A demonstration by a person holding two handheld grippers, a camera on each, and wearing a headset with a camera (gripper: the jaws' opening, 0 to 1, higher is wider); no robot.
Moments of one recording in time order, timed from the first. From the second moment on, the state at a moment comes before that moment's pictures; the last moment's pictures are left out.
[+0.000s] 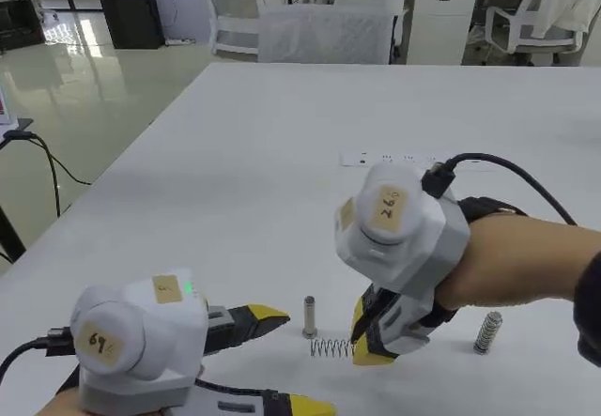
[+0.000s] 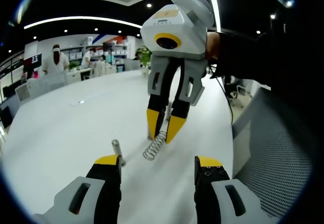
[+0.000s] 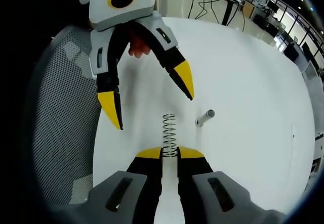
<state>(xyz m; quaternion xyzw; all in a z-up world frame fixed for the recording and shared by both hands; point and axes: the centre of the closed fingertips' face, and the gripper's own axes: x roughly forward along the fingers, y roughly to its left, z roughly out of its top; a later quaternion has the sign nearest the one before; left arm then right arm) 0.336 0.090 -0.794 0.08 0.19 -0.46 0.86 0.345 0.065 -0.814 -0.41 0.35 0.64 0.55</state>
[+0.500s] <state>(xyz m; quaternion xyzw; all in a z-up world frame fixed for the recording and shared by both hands) 0.329 0.082 -0.785 0.09 0.16 -0.49 0.85 0.330 0.064 -0.805 -0.42 0.34 0.65 0.53</state>
